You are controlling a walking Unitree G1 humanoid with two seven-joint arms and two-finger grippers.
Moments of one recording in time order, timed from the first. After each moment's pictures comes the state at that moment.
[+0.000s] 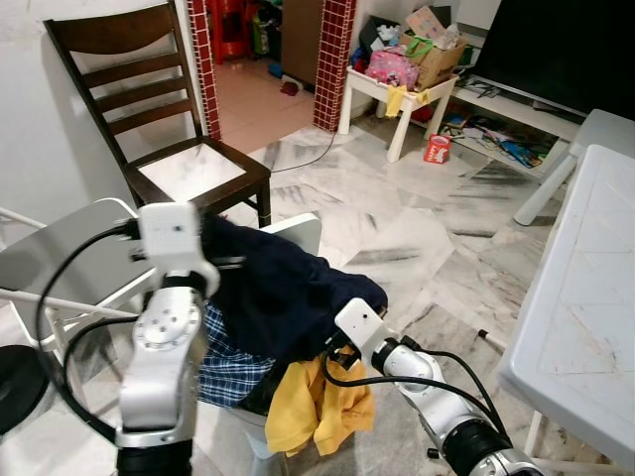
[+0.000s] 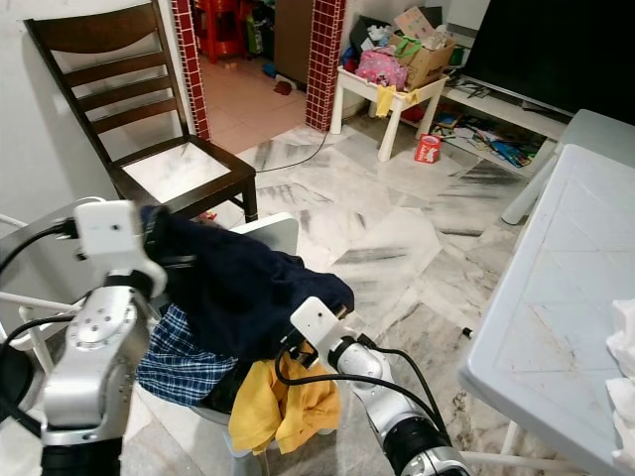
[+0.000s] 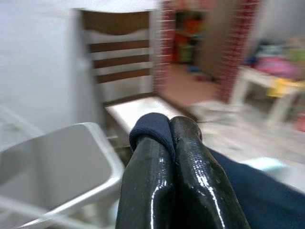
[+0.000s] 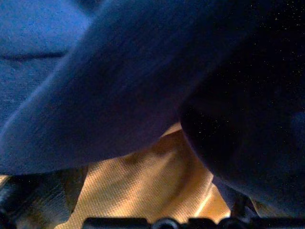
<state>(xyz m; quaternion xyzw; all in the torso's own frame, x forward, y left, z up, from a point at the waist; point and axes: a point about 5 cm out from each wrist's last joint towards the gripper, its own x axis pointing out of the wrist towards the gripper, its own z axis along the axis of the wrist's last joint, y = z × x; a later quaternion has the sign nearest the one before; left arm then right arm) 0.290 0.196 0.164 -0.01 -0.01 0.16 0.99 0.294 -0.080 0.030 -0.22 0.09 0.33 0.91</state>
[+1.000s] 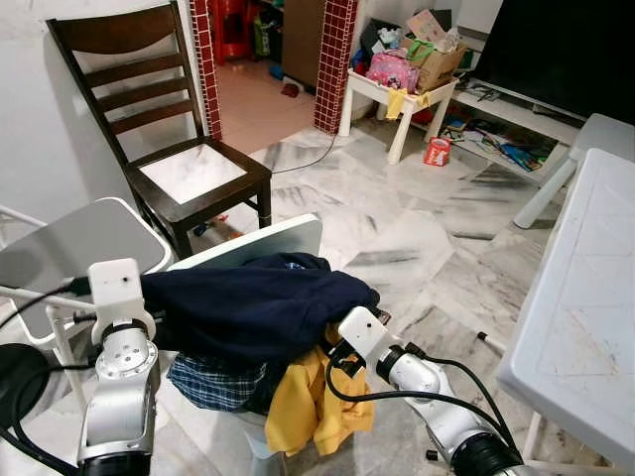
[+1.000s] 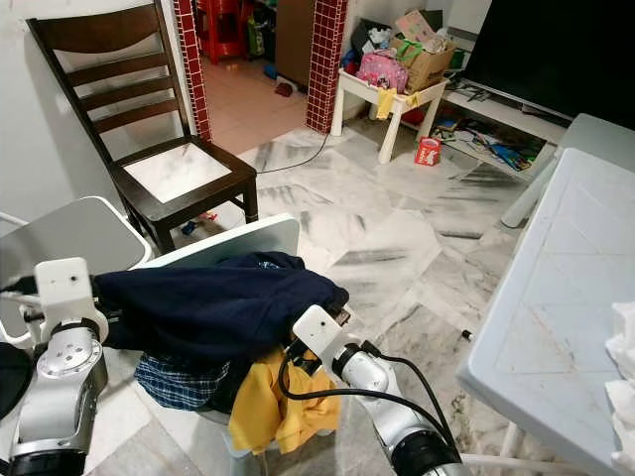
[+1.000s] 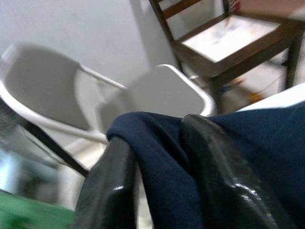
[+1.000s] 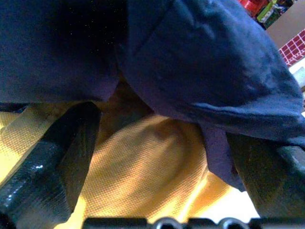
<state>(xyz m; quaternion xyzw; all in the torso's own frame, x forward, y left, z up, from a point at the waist) 0.277 0.240 0.098 0.20 0.13 0.24 0.94 0.283 -0.087 0.028 -0.23 0.08 0.34 0.91</state>
